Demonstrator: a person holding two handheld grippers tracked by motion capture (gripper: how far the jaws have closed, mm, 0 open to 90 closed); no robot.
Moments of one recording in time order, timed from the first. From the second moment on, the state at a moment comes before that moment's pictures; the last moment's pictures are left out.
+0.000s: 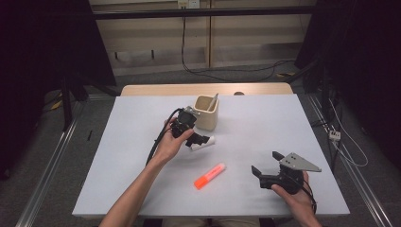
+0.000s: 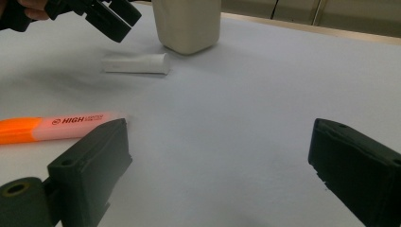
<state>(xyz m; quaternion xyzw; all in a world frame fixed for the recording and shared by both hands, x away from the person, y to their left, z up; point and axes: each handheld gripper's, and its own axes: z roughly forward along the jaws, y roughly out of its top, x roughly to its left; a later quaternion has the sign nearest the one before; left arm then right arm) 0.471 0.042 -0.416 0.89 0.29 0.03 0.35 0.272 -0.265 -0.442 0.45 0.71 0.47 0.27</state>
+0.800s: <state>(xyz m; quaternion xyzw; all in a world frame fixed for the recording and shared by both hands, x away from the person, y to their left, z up) 0.479 0.006 -0.429 0.94 0.23 0.01 0.25 0.271 -0.266 -0.442 0.45 0.71 0.47 0.27</state>
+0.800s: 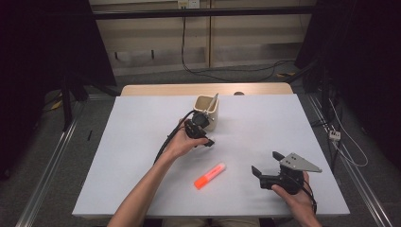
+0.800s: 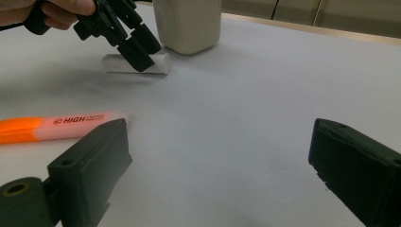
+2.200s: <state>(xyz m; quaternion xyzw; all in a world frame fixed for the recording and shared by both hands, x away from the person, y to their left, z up) 0.481 0.007 -0.429 0.93 0.24 0.00 0.26 0.271 -0.267 -0.441 0.45 0.71 0.47 0.27</state>
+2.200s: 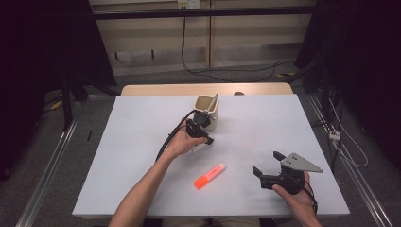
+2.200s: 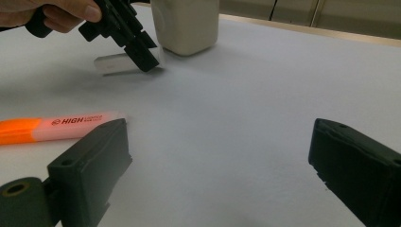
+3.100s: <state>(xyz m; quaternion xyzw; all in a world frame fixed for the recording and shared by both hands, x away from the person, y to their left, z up) 0.462 0.039 -0.405 0.87 0.29 0.07 0.40 0.272 -0.264 -0.441 0.45 0.71 0.47 0.27</state>
